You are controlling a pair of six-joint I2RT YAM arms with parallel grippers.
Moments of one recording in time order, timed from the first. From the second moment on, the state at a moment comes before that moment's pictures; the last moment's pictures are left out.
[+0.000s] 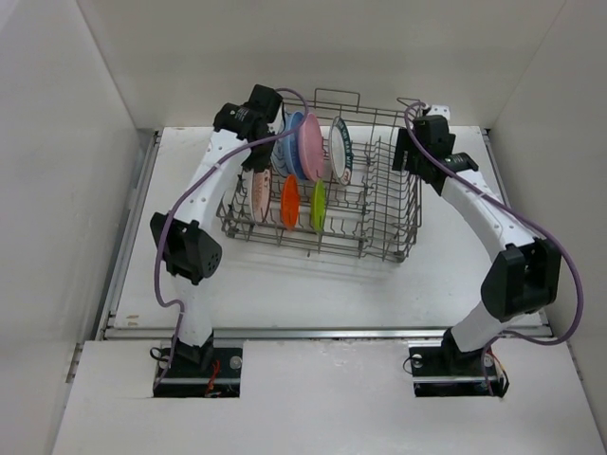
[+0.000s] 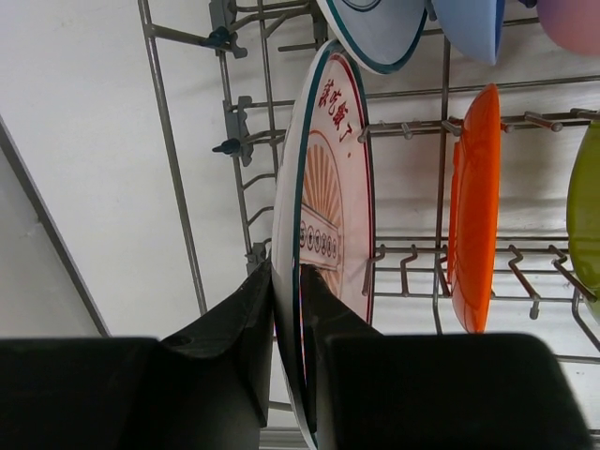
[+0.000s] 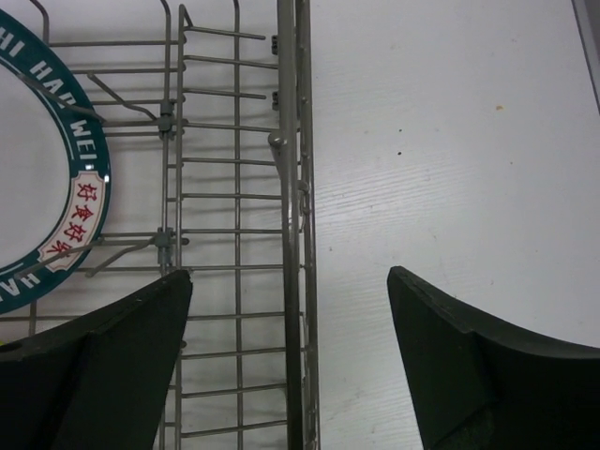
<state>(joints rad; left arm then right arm) -0.42 1.99 2.23 -1.30 -0.25 -0.04 0.26 1.61 1.45 -0.47 0.38 0.25</state>
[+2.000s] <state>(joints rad) 0.47 1.70 1.35 -0.96 0.35 0.23 0.08 1.62 1.51 0.00 0.04 -0.37</state>
